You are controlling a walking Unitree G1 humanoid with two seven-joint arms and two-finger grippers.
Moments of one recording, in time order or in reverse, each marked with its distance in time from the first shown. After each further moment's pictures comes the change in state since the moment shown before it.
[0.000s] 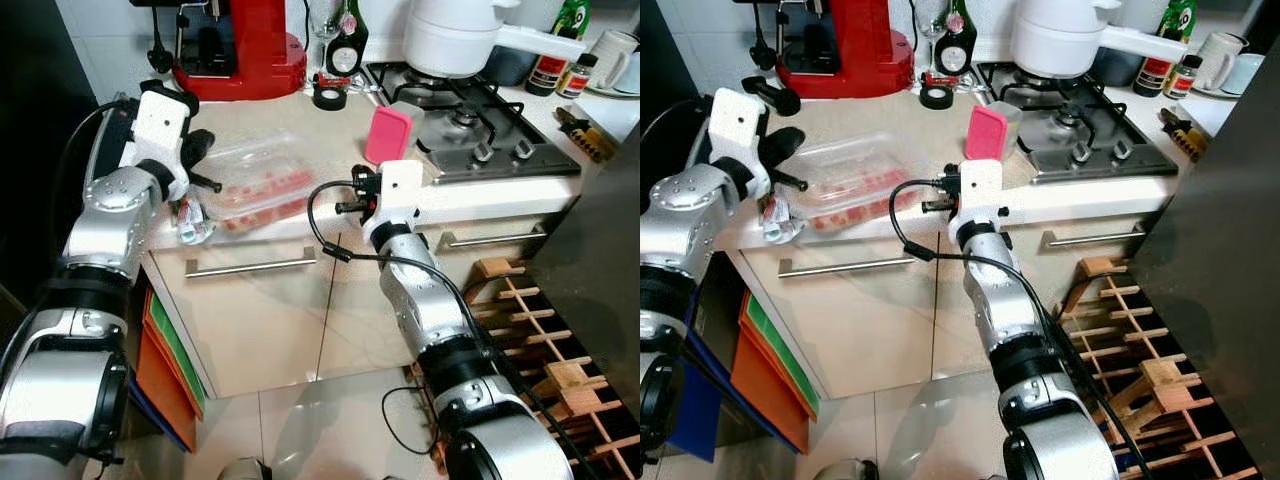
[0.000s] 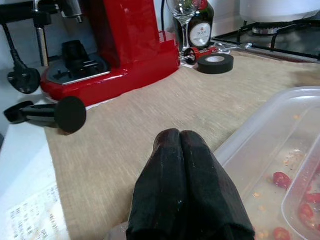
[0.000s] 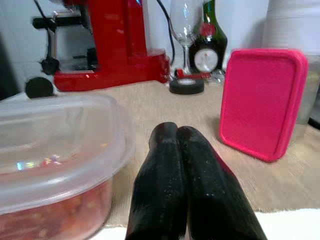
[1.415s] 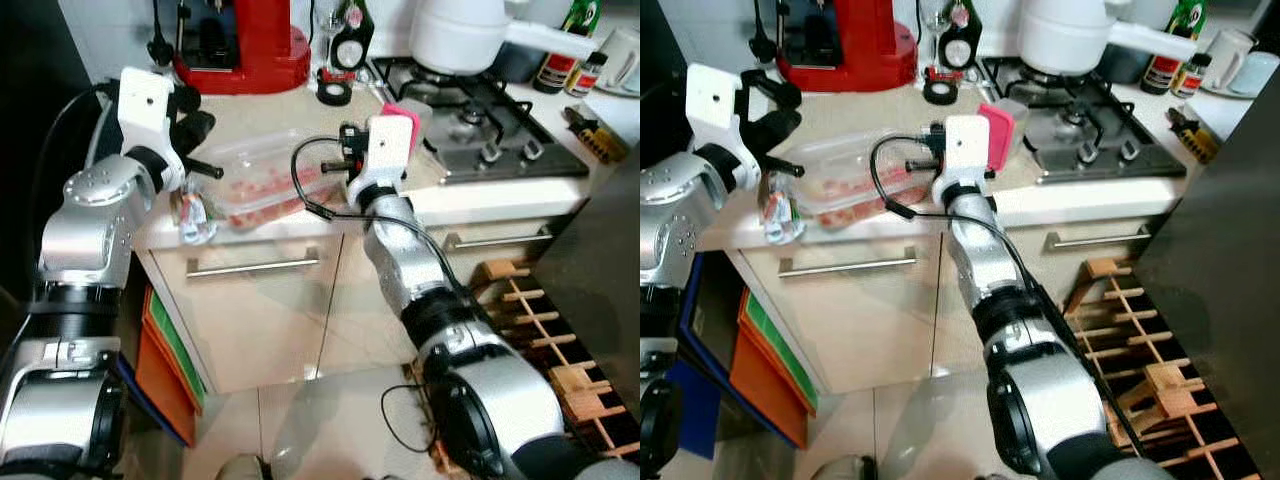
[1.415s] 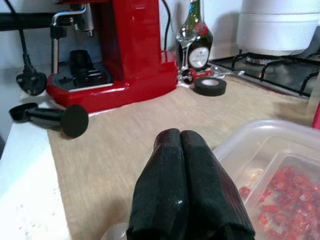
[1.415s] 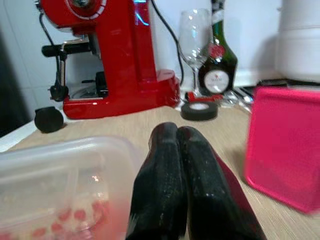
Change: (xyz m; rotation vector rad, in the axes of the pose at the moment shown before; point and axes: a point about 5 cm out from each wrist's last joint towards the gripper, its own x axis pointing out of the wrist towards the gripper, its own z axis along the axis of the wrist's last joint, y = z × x) left arm -0.022 -0.007 0.027 -0.090 -0.052 0.011; right arm 0.021 0.011 0.024 0.064 -0.075 0.011
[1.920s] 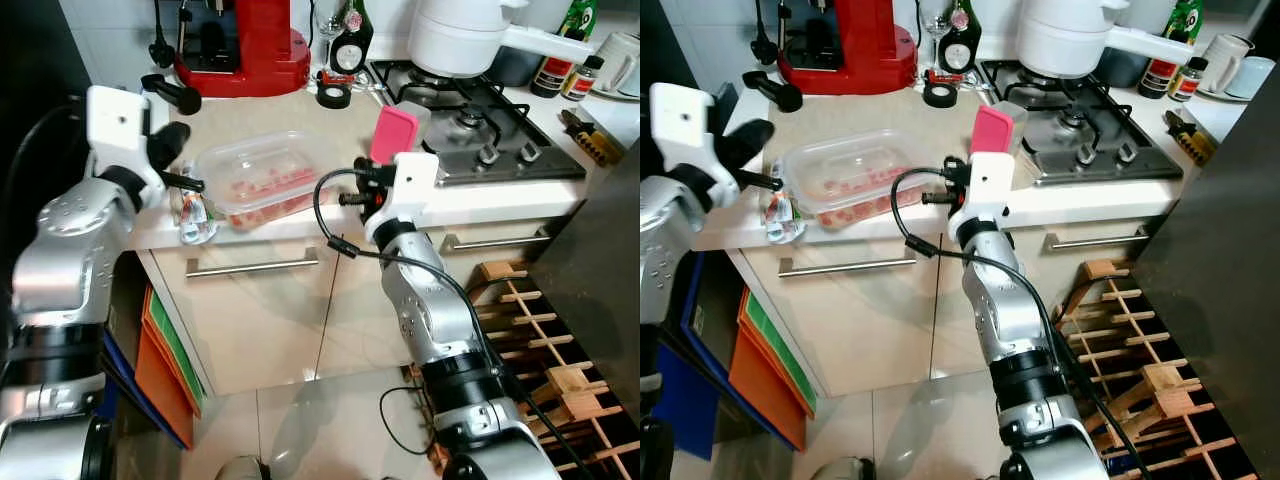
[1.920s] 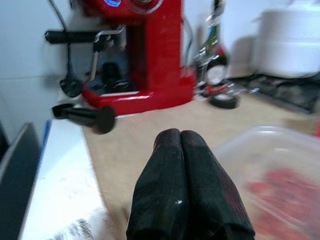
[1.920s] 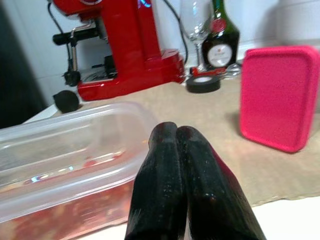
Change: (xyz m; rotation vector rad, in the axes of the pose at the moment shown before) left arm -0.049 -0.006 0.001 -0.031 -0.087 0.076; right arm -0.039 0.004 -0.002 0.085 0.082 0.026
